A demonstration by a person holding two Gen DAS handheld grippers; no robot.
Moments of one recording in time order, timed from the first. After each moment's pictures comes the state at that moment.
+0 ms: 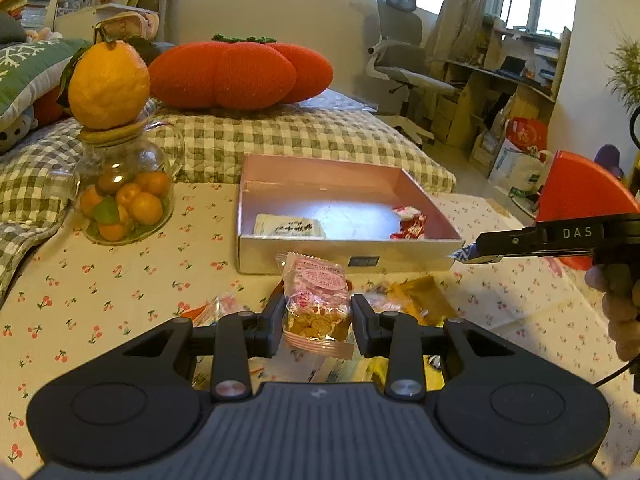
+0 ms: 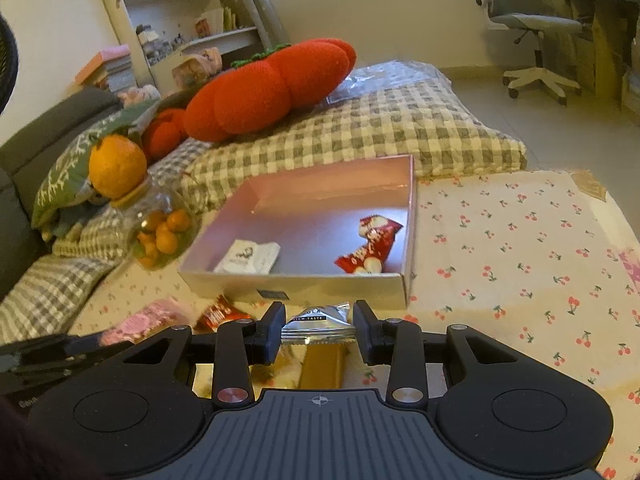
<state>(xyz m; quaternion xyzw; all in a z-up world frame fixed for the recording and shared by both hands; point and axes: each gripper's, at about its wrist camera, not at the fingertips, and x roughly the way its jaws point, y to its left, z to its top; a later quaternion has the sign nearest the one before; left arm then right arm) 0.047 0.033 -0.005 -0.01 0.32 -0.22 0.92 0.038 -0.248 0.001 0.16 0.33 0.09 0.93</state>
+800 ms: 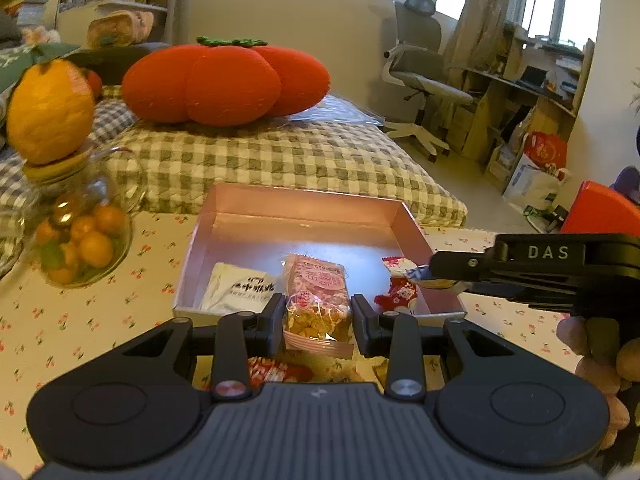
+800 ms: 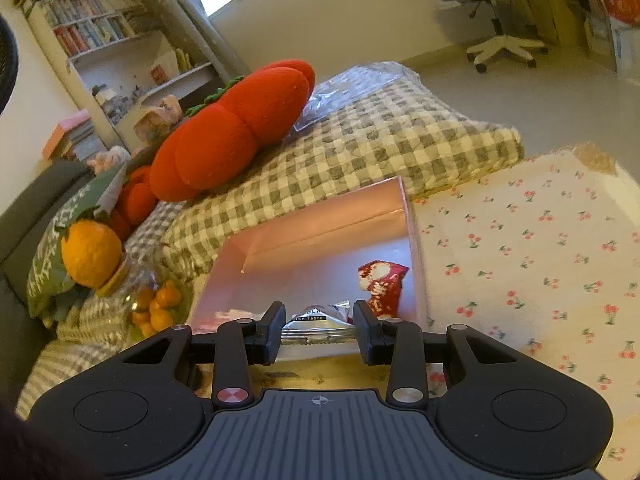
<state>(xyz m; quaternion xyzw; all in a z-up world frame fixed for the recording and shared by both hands) 0.107 -0.030 -0.001 -0.02 0.32 -0.19 0.93 0.096 -0.258 -0.004 0.26 0.31 0.06 0.91</state>
